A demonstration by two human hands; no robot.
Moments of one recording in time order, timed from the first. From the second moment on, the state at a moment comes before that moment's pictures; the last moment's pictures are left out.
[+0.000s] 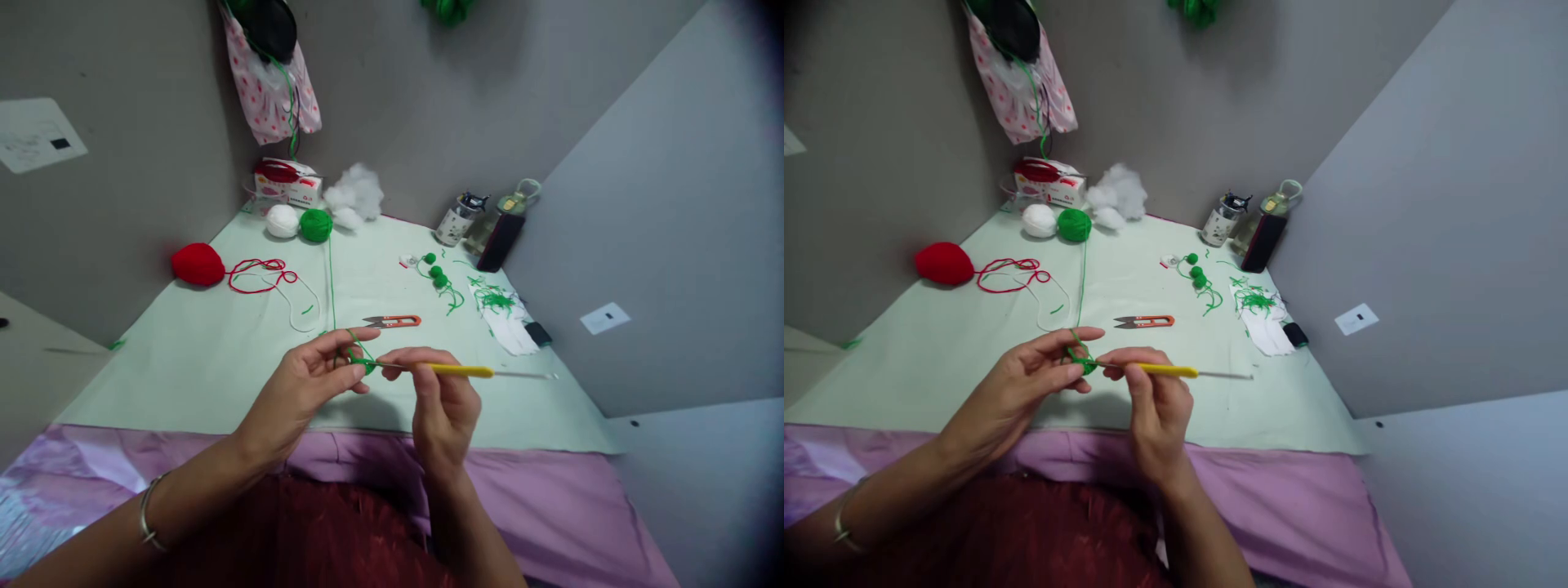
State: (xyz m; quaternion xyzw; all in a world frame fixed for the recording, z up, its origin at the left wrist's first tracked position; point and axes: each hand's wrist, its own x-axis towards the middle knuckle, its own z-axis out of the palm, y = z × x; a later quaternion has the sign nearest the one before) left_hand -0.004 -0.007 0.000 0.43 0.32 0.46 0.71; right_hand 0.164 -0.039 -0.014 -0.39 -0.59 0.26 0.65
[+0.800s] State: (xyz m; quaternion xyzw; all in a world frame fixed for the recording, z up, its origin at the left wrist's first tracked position) left_hand -0.001 -0.006 0.002 0.30 0.29 0.40 0.81; right_hand 0.160 -0.042 -0.023 -0.41 -0.70 0.01 0.59
